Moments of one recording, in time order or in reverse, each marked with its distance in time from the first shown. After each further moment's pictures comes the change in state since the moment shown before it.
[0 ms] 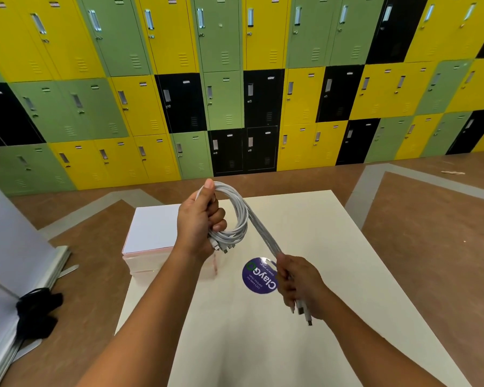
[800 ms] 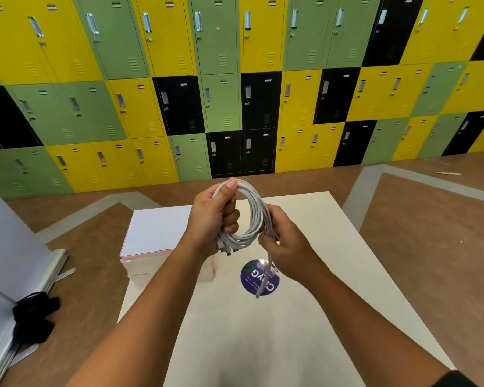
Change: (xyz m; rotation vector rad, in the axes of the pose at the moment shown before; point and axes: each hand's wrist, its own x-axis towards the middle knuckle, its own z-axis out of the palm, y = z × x) left_hand -0.005 0.007 0.021 0.239 -0.229 0.008; right_hand -0.003 -0.068 0.033 -0.518 0.044 -0.610
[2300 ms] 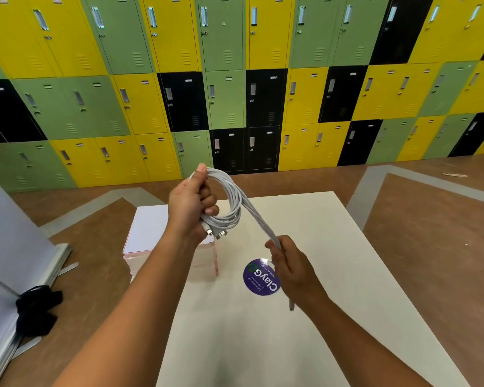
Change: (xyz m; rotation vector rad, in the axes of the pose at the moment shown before) left_hand 0.020 0.012 -0.029 -0.294 0.282 -0.011; right_hand -0.026 0.058 0.018 -0.059 0.081 0.125
